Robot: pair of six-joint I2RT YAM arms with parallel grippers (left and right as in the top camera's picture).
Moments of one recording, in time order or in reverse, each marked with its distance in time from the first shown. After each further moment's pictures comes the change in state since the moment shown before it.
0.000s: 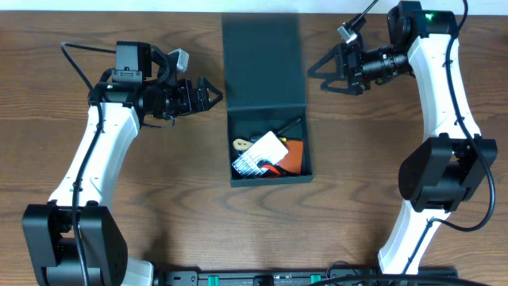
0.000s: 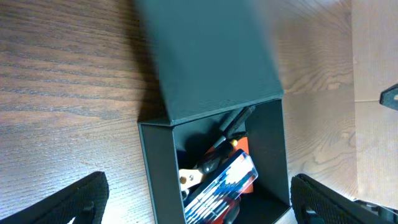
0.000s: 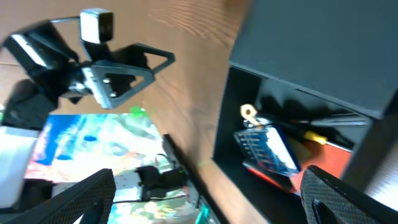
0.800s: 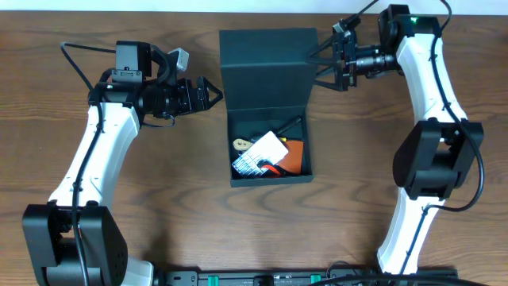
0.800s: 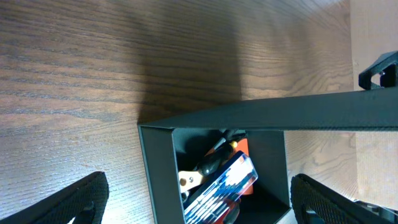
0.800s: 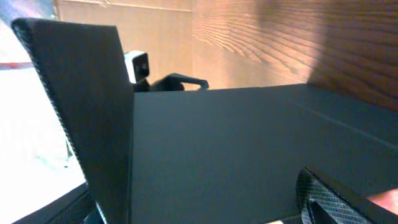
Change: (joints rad) left arm 0.000 0.000 0.000 0.008 0.000 0.000; right arm 0.004 0.107 0.000 0.128 -0.213 0.186
